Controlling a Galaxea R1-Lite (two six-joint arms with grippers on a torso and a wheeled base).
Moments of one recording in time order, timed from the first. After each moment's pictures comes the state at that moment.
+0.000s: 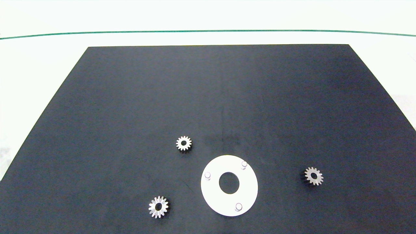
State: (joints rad) left arm -0.14 0.37 -0.35 0.23 -0.12 0.42; right arm 0.11 0.32 -0.57 0.43 -0.11 -0.04
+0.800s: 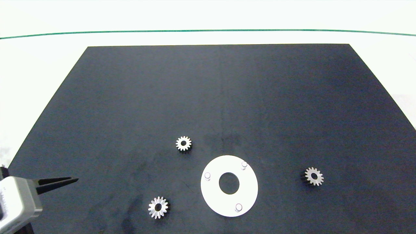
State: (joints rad) left arm -0.44 0.87 -0.50 0.12 -0.05 0.57; right arm 0.11 0.38 -0.55 0.44 -0.06 -0.06
